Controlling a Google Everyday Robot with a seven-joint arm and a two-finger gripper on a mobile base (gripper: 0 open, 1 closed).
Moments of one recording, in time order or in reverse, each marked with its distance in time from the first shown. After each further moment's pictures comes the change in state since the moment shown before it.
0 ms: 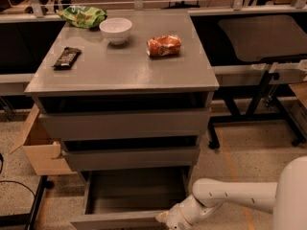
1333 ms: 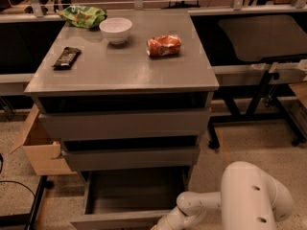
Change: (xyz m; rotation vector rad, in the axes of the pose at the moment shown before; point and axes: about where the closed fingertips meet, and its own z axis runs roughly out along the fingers) arm 0.072 -0.099 0.114 -0.076 0.032 0.011
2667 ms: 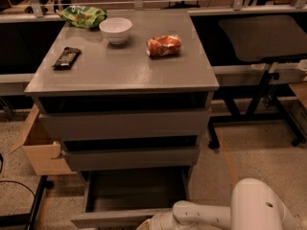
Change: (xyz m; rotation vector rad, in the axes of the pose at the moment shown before) arm -0.032 -0.079 0.030 0.319 -0.162 -0.166
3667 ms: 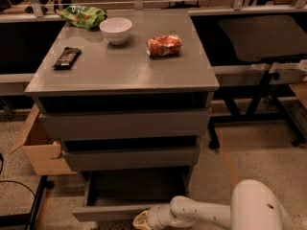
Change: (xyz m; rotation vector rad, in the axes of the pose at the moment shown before) arm -0.025 -0.031 0.003 0.071 -0.034 -0.138
